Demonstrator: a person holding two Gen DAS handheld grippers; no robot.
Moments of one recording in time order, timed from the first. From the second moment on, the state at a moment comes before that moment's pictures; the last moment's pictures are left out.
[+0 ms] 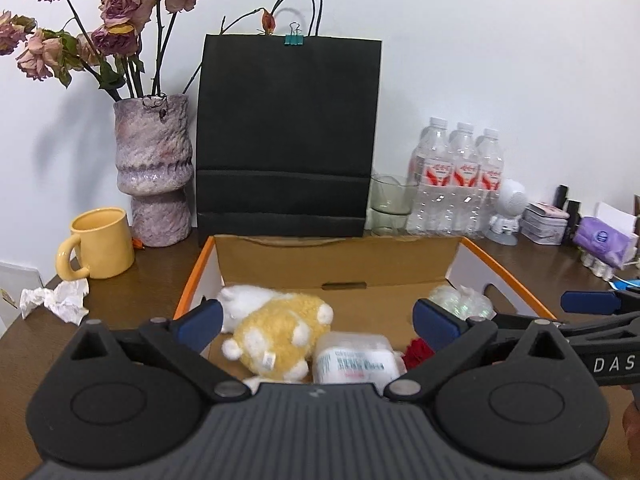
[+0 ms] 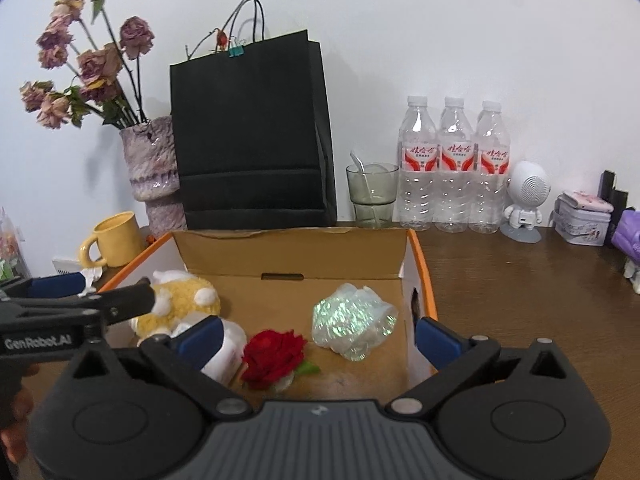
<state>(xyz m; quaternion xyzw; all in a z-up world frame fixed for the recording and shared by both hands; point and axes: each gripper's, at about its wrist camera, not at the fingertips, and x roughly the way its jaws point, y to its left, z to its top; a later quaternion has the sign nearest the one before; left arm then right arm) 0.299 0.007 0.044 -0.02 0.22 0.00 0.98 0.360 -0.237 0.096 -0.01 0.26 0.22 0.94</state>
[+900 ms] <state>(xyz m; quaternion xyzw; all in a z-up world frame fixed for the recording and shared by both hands) 0.208 -0.012 -0.032 0.05 0.31 -0.07 0.95 0.269 -0.244 0.028 -0.05 0.33 0.25 0.91</state>
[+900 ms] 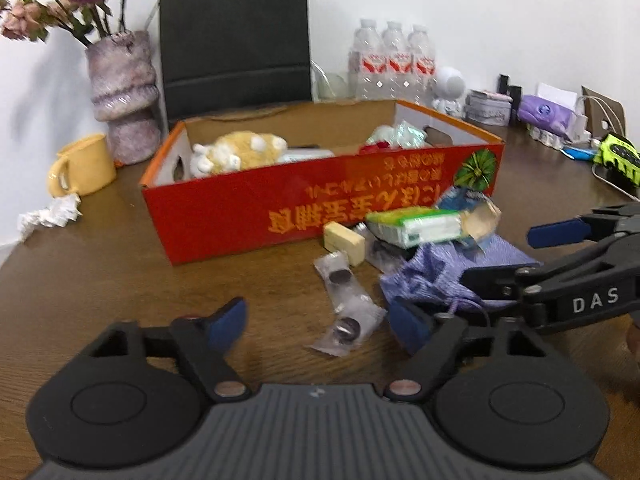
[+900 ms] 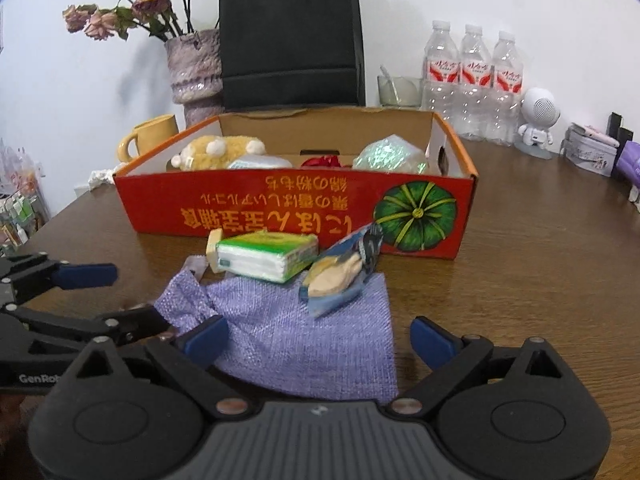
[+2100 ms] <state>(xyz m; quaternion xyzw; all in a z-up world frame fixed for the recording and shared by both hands) 0.173 -0.010 -0.004 0.01 0.26 -0.09 0.96 0.225 -0.279 0.065 0.03 0.25 0.27 0.93</state>
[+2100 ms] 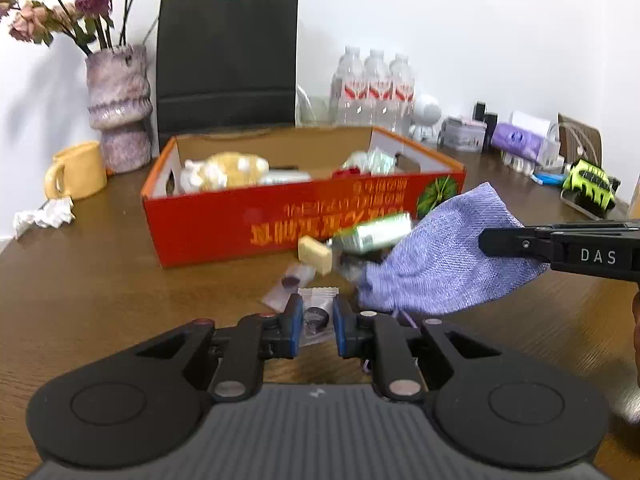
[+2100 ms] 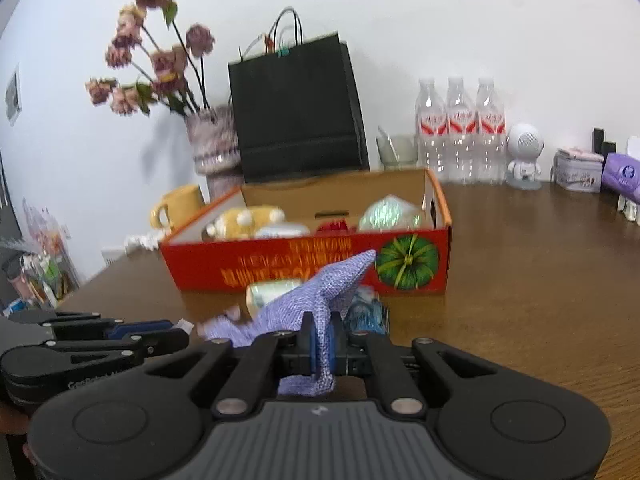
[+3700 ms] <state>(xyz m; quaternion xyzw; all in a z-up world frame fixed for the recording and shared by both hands) 0.367 0.023 0.036 -0.03 0.24 0.00 0.97 0.428 -0.215 0.081 0.01 0.26 0.23 0.94</state>
